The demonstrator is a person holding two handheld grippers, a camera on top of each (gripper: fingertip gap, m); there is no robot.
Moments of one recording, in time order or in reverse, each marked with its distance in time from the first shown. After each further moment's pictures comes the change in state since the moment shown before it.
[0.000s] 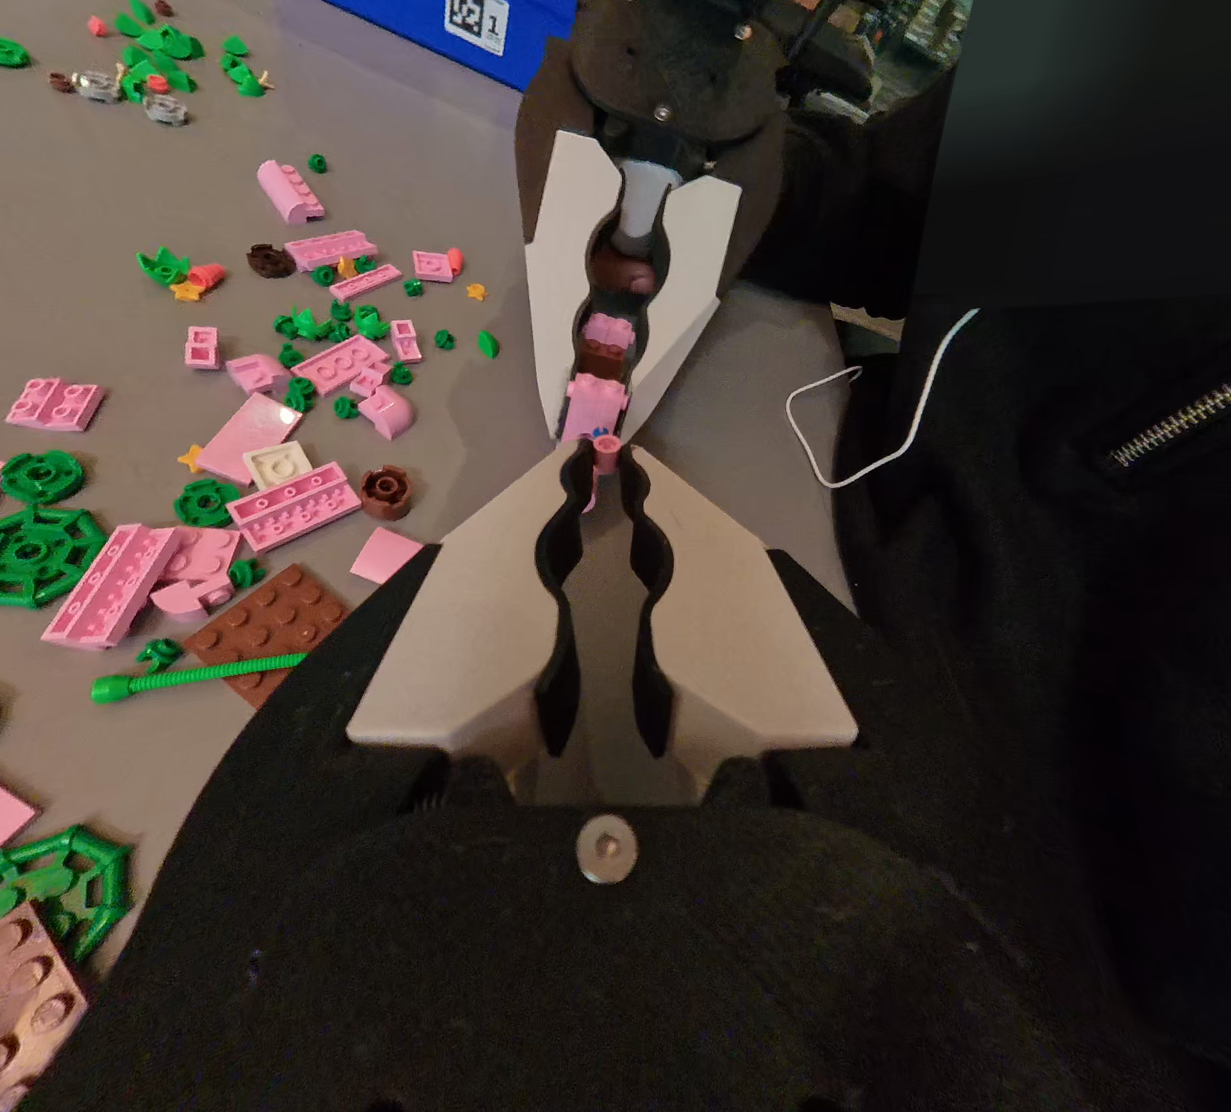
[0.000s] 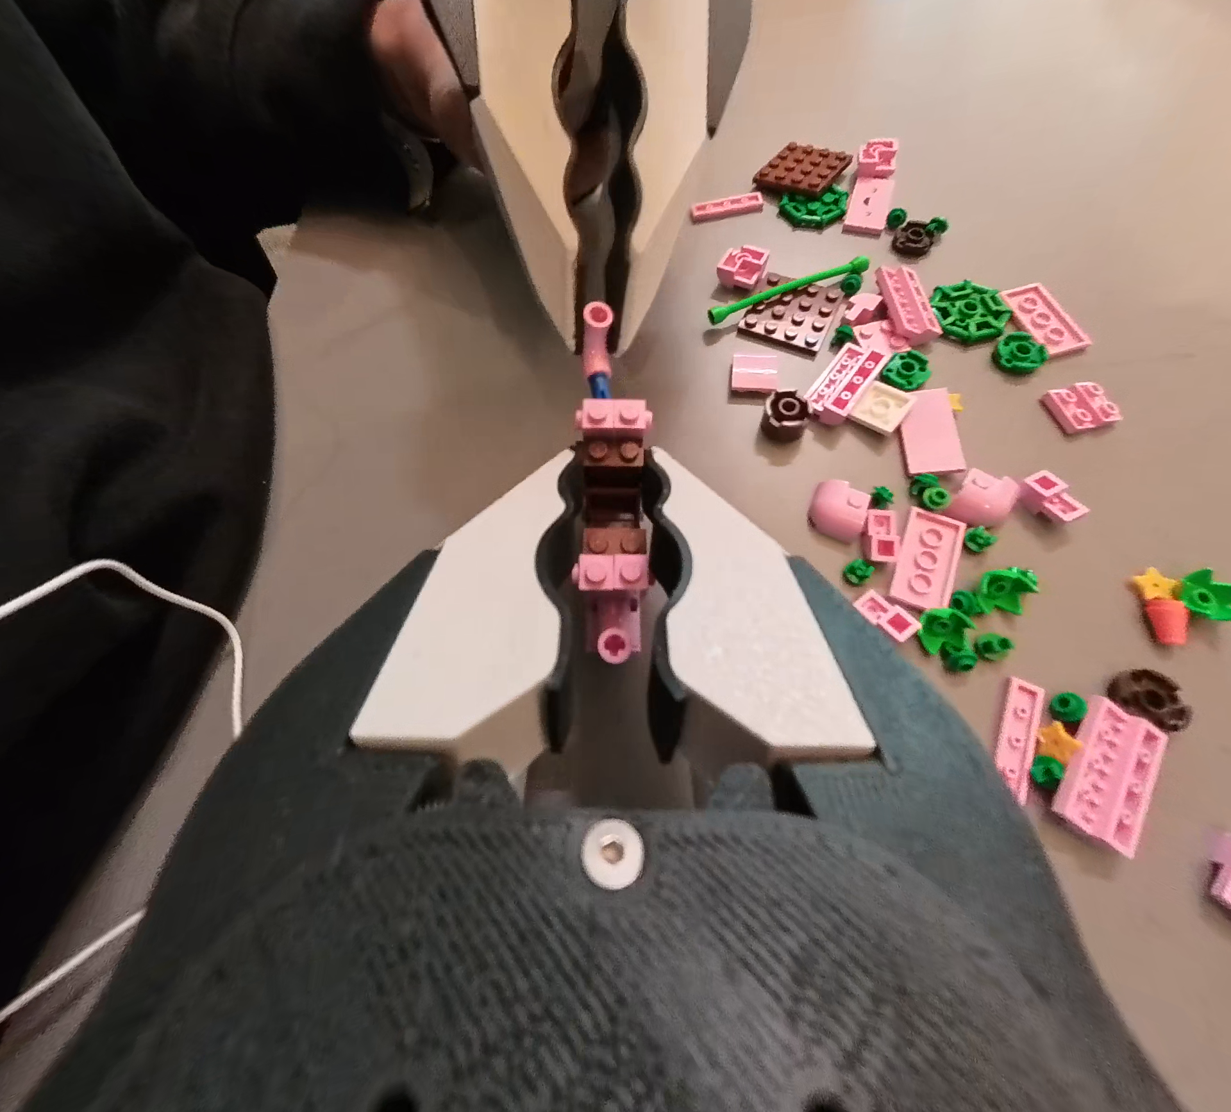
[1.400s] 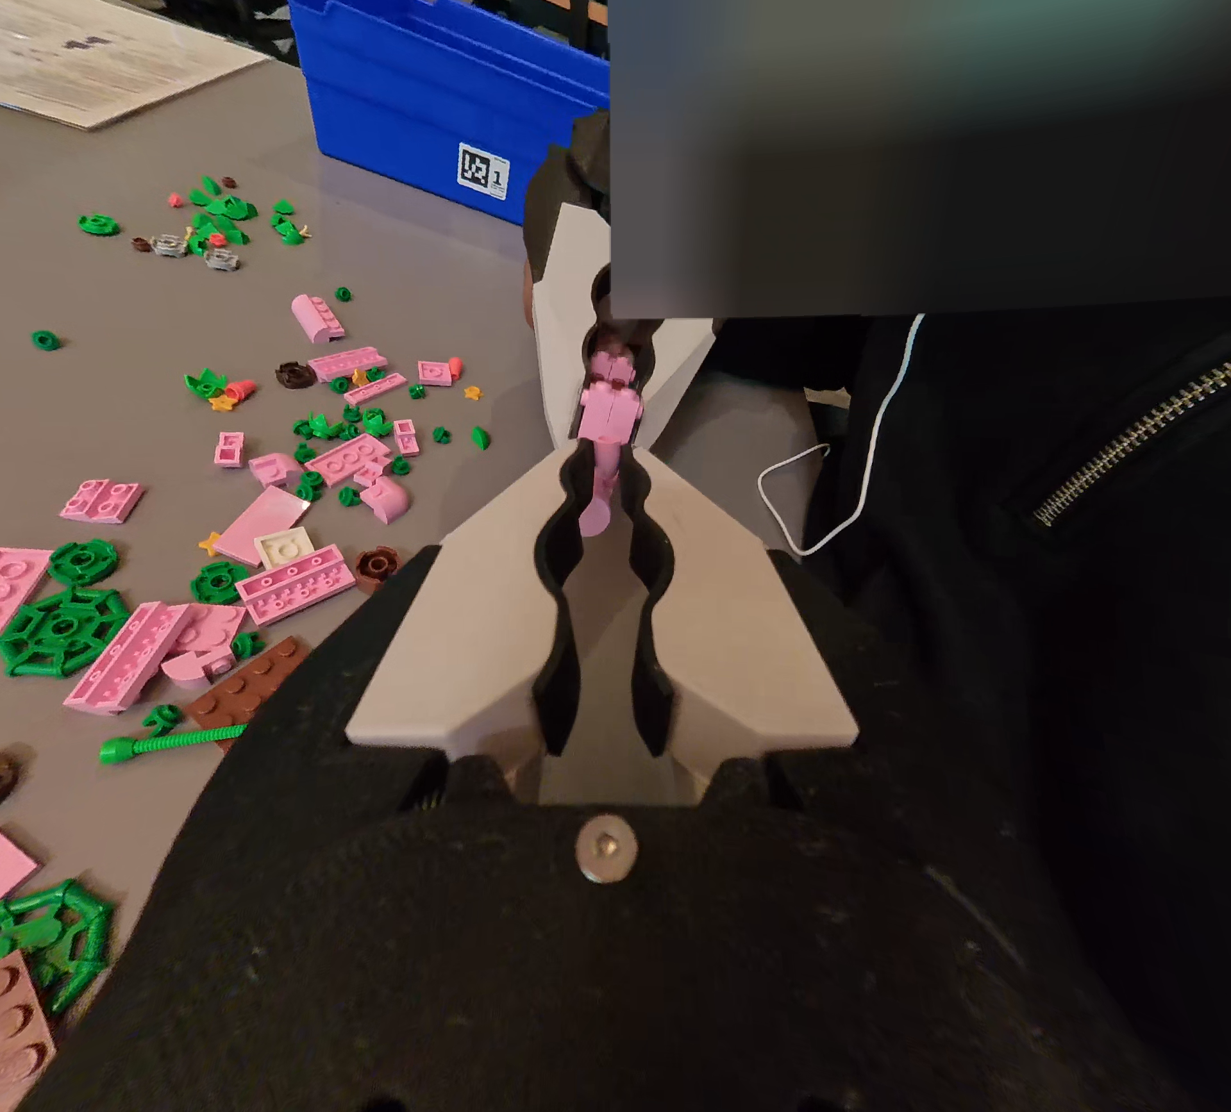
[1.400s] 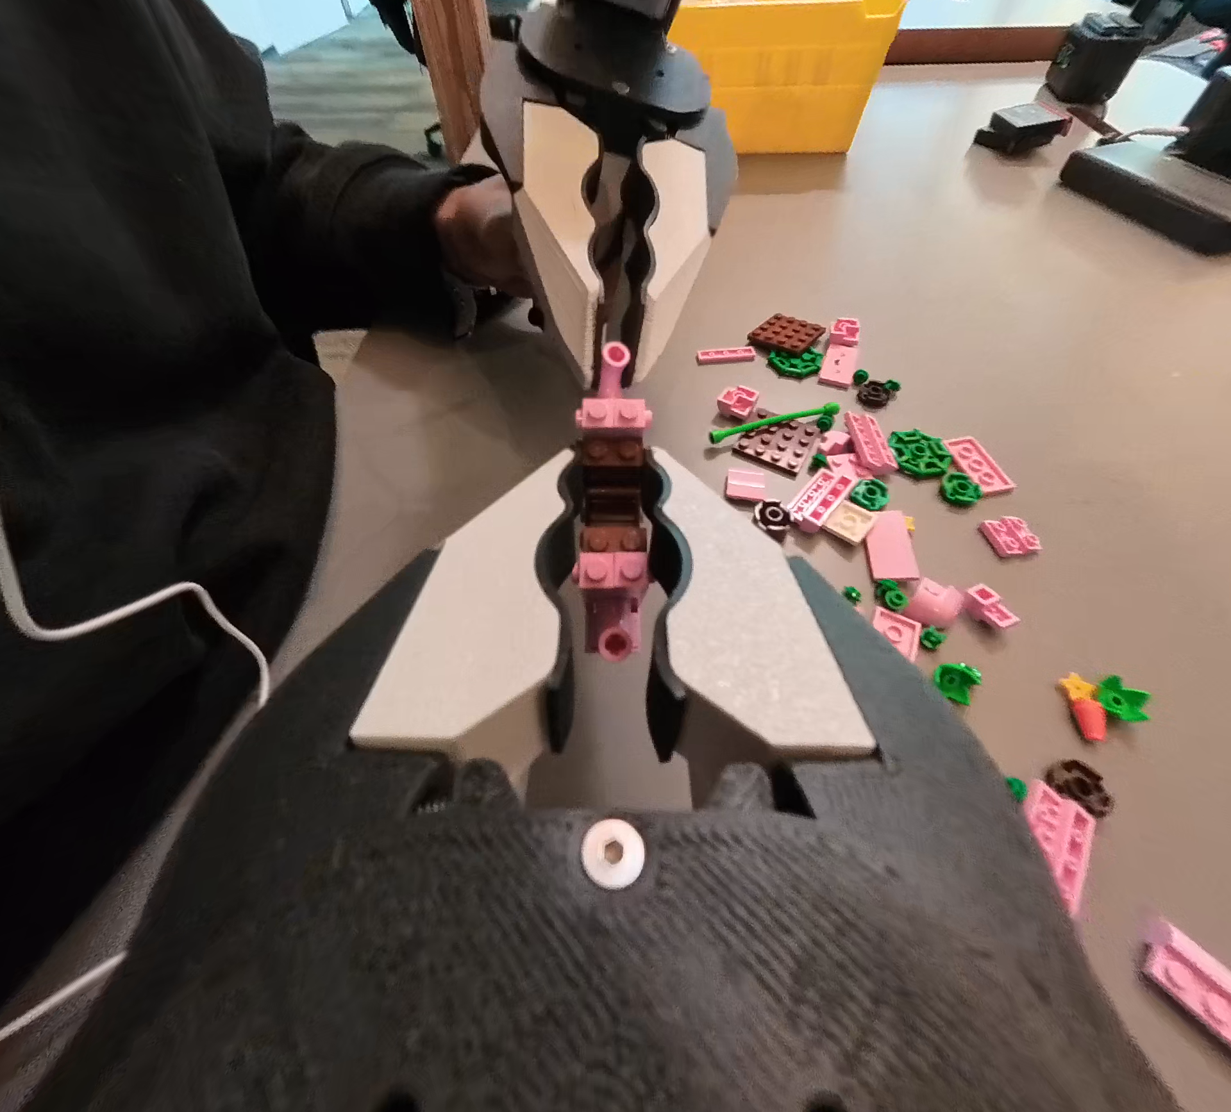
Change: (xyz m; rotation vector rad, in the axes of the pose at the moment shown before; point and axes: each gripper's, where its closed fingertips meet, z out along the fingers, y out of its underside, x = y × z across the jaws) left arm 0.015 -0.030 -0.008 0.156 -0.016 0.040; right arm -0.009 -0.036 -0.018 0.204 -0.011 -0.101
